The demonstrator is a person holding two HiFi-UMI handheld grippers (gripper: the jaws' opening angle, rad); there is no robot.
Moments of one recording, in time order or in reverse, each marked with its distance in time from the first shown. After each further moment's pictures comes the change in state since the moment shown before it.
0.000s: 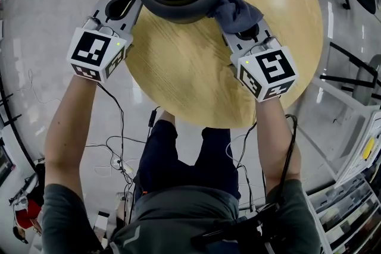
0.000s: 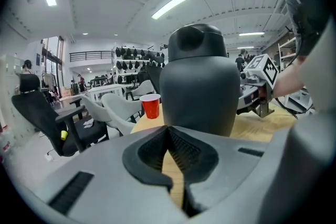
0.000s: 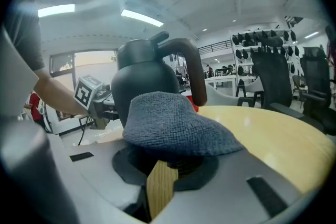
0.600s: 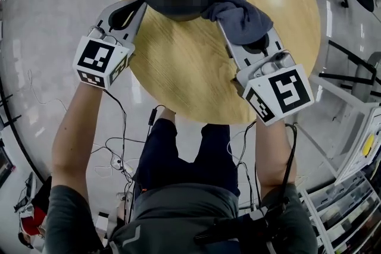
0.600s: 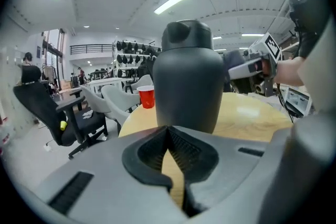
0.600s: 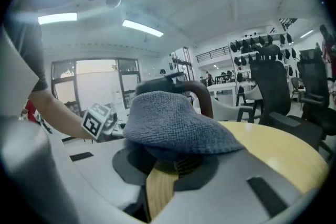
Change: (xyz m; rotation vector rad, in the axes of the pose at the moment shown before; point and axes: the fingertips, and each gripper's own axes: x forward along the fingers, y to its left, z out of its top) left arm -0.014 -0.018 -0.023 -0.045 0.051 -0.015; right arm -0.040 0.030 0.055 0.015 -0.092 0.000
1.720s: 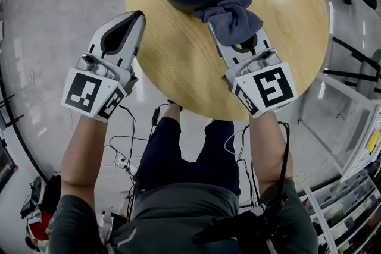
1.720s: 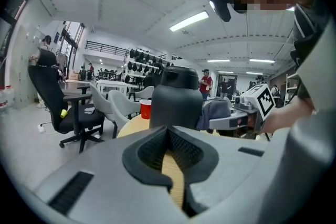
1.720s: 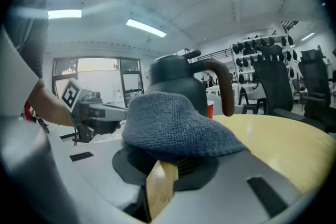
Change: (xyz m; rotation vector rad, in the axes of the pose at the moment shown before) left arm -0.073 -0.021 0.023 -0.204 -0.158 0.007; right arm 0.024 0.037 -0.033 -0.030 -0.029 0.000
